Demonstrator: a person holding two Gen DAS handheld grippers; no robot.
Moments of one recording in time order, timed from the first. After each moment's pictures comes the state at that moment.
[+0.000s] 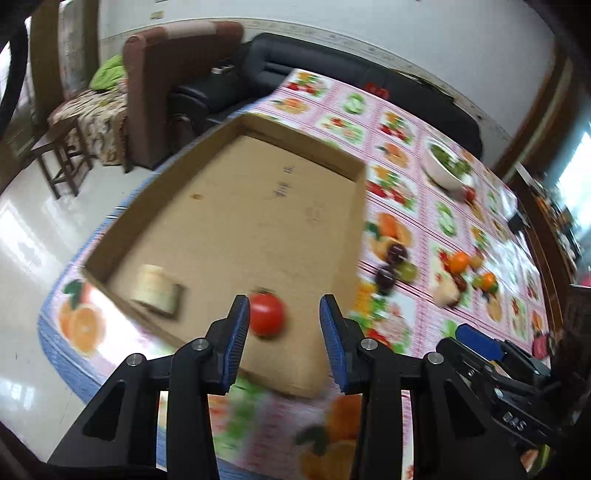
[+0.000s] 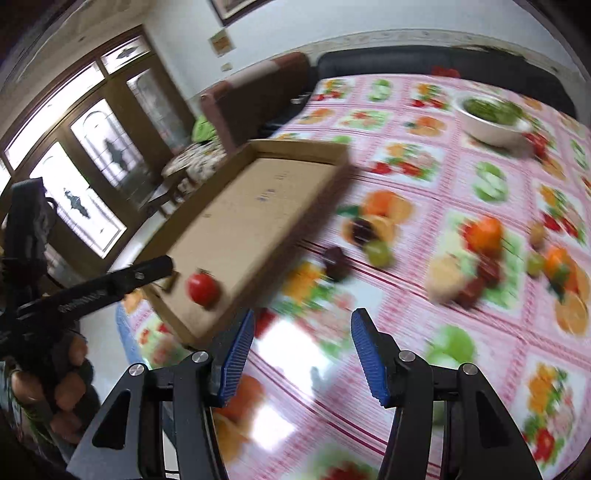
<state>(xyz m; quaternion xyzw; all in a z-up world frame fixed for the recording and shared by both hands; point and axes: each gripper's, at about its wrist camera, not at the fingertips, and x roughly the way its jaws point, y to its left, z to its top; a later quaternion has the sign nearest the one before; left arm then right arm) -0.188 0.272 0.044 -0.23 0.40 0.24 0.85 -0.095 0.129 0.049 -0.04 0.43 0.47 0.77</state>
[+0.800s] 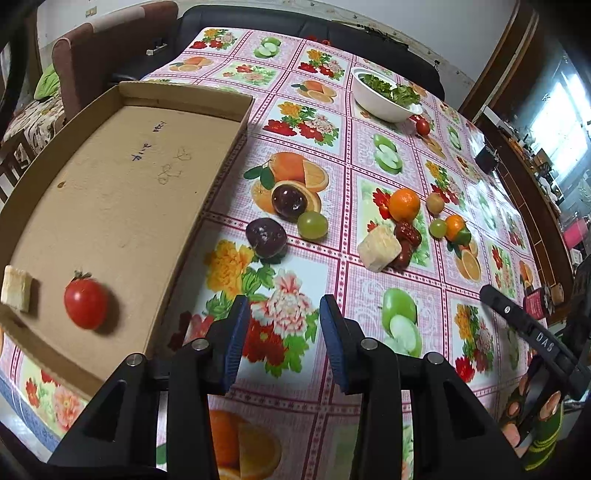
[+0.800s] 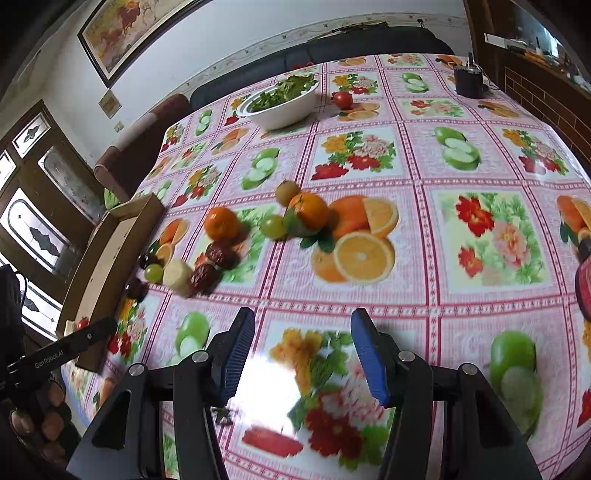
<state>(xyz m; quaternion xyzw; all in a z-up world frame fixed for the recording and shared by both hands) -0.108 0.203 0.010 -0.21 0.46 0.16 0.85 0.006 -0.031 0.012 0.05 0.46 0.31 0.83</state>
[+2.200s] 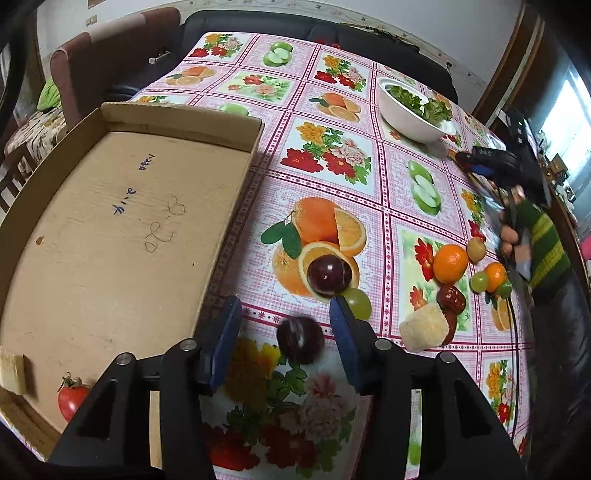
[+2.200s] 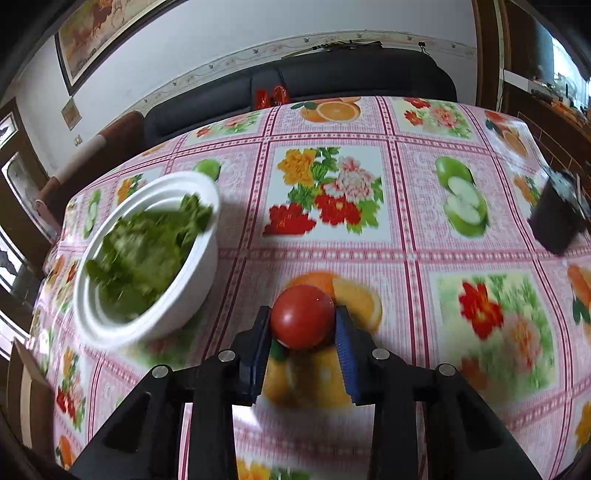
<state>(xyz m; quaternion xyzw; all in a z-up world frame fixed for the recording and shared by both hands) -0.054 0.243 -0.002 -0.19 0.46 0.18 0.85 0.306 0.074 0.004 0.01 0.43 0.25 0.87</state>
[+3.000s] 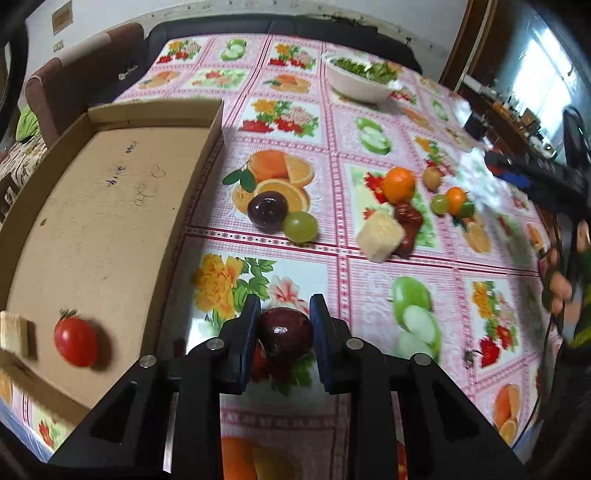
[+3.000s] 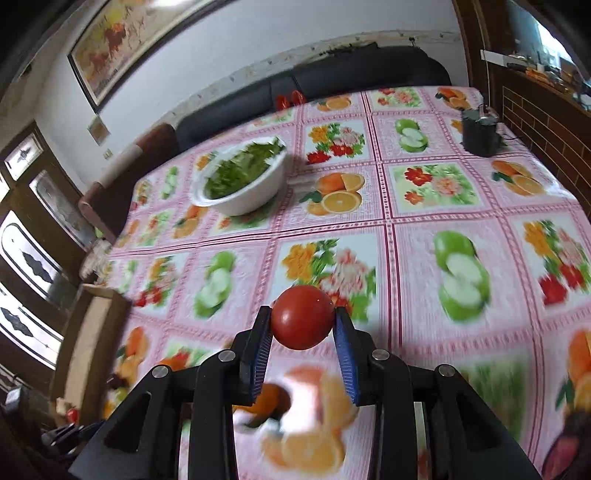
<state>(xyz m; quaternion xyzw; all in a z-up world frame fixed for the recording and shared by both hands) -0.102 0.193 0.004 -0.14 0.47 0.12 0.86 0.127 -0.022 0.042 0.07 0.42 0.30 0.85</state>
